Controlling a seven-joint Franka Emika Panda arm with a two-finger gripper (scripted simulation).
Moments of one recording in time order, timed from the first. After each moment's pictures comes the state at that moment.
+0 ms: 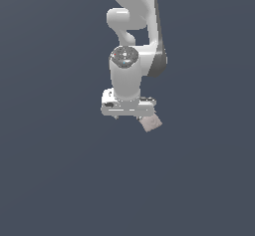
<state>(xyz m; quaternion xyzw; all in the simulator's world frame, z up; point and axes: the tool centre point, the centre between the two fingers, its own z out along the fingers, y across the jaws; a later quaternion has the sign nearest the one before) -0.008 0.003 0.152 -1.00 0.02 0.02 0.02</state>
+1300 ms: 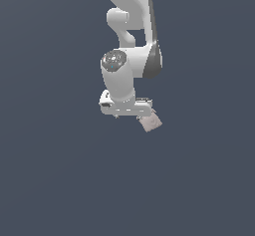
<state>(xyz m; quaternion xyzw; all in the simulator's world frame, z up) -0.020 0.003 0.140 -0.99 0.07 0.03 0.07</state>
